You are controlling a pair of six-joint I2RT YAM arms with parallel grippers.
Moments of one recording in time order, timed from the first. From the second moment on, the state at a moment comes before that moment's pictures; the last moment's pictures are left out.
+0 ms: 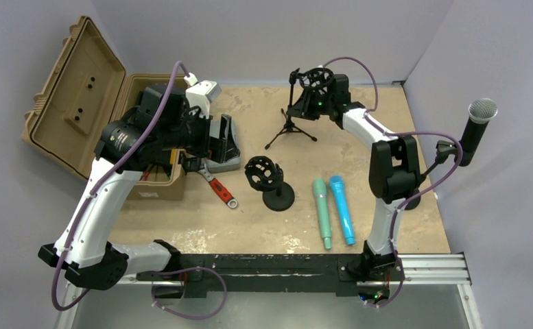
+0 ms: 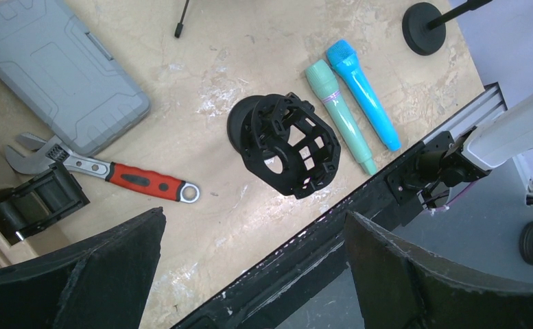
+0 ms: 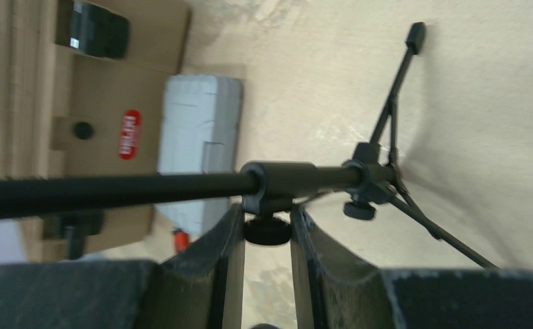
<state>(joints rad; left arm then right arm) -0.53 1.25 1.77 -1.20 0.24 -0.25 0.23 2.00 1.56 -0.15 -0.51 0.48</state>
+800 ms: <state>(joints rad) -0.53 1.21 1.76 -1.19 0.24 -0.27 0.15 2.04 1.26 0.41 -0.98 0.94</state>
